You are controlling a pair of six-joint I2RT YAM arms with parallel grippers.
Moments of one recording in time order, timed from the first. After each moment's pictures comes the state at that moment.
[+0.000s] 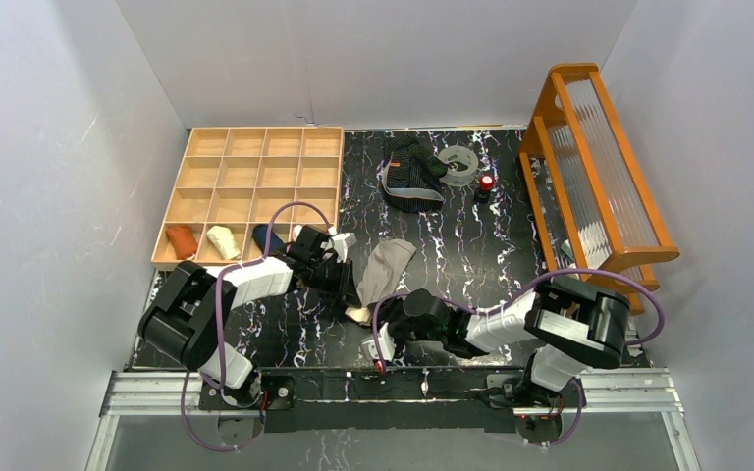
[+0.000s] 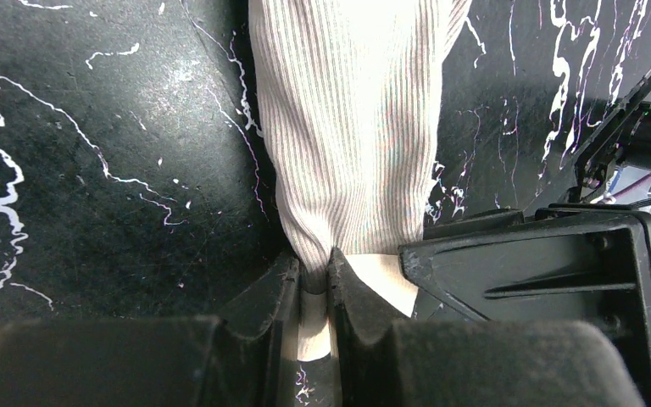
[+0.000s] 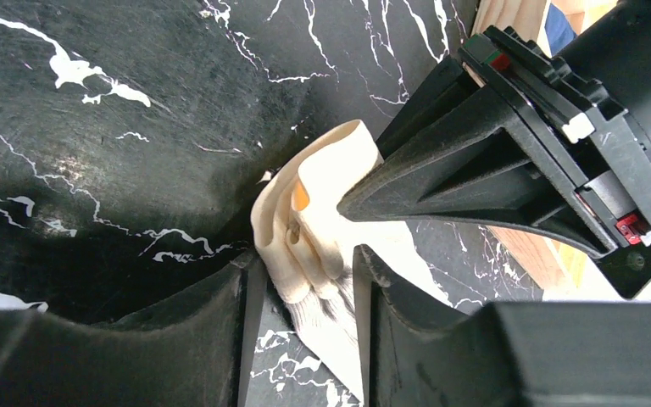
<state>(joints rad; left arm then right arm) -0.53 1.52 0.64 -0.16 0.54 -0.38 1.19 1.57 0.40 0.66 -0.17 -1.11</state>
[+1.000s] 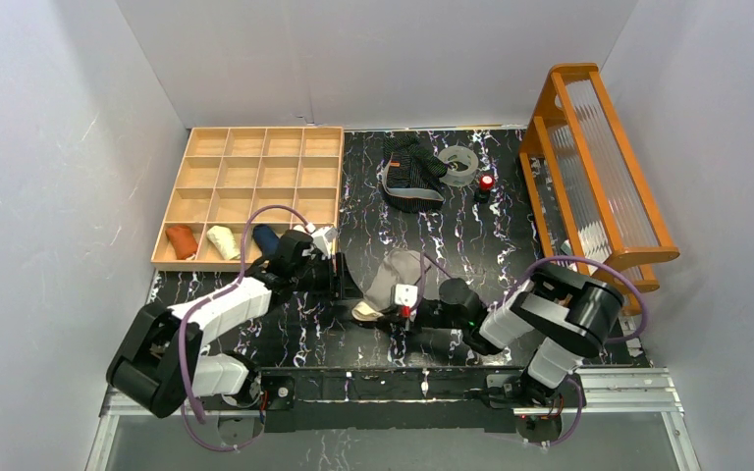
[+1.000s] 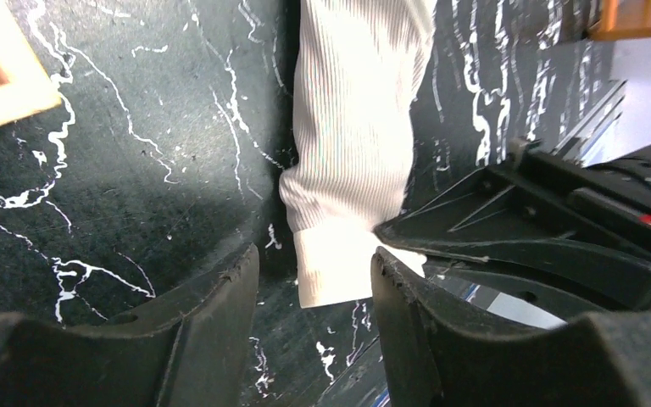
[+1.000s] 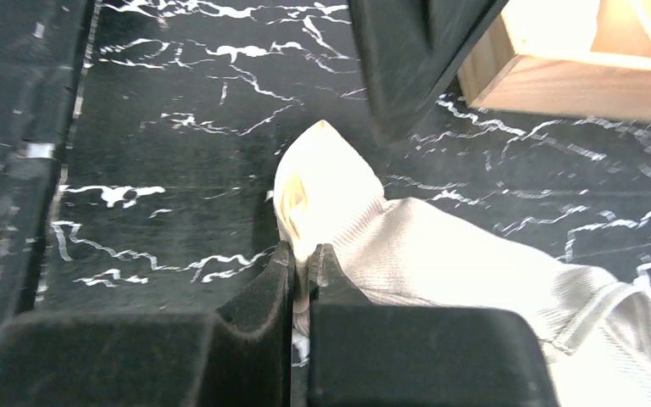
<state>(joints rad) -0.50 1.29 0.53 -0.08 0.49 -0.55 0.99 1.62 0.26 1.08 -0.45 -0.37</state>
